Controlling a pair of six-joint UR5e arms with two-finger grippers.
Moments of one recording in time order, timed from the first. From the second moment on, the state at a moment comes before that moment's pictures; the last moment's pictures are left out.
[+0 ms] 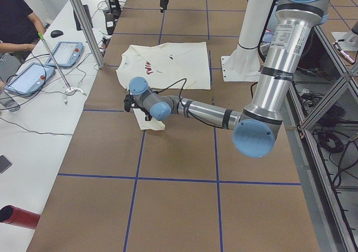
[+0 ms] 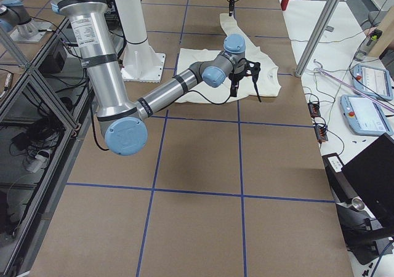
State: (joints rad) left arm -1.09 -1.86 -1.56 -2.02 -2.47 -0.90; right arm 1.06 -1.31 1.85 -1.29 2.26 1.10
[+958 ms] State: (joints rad) left arm -0.44 -2.55 -1.40 -2.04 -1.92 -1.64; right arm 1.16 -1.42 1.85 -1.28 2.28 0.91
